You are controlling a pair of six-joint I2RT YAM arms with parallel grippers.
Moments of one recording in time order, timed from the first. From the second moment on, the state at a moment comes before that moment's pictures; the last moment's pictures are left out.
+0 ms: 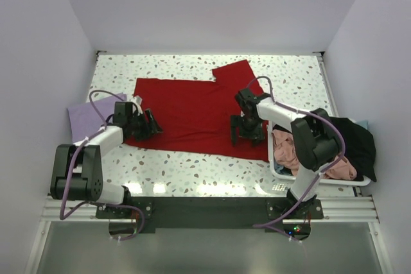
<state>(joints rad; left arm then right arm) -0.03 1.43 0.62 -0.14 0.32 -0.45 0.48 1.82 1.18 -0.82 -0.06 0.49</state>
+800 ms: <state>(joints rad) -0.03 1.20 0.43 -0.09 0.29 -0.59 0.48 1.64 0.94 -0.76 -0.07 0.51</state>
